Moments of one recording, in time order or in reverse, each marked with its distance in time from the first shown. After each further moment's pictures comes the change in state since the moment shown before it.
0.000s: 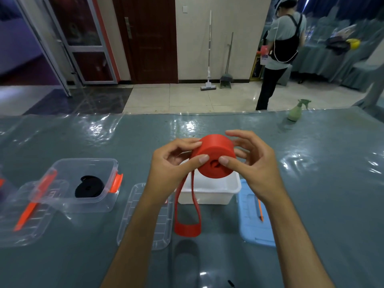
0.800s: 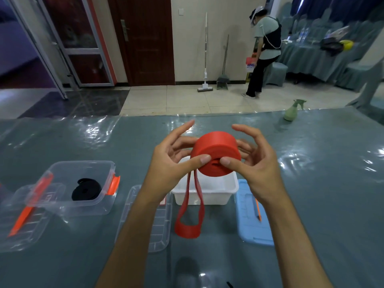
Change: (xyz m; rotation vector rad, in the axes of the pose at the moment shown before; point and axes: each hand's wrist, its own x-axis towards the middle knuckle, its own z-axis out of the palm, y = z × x) left_hand 0.006 0.008 0.001 0.058 -0.099 -0.070; right_hand -0.006 -0.006 -0.001 0.045 0.021 -0.012
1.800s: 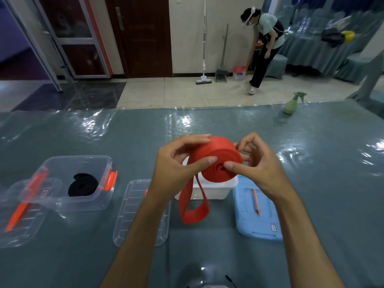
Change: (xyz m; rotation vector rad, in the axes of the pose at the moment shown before) left_hand 0.000 -0.030 0.009 0.024 -0.011 0.149; right_hand 0.003 0.029 -0.030 -0.053 -0.077 0.141
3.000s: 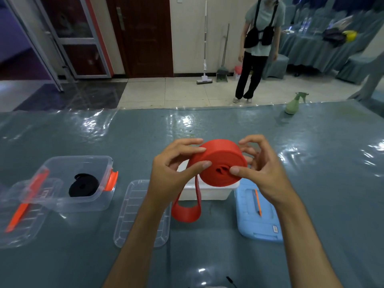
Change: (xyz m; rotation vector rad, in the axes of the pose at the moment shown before) left_hand -0.011 -0.013 -0.013 0.094 0.026 0.073; right_hand -0.003 0.008 -0.003 0.088 -0.029 0.001
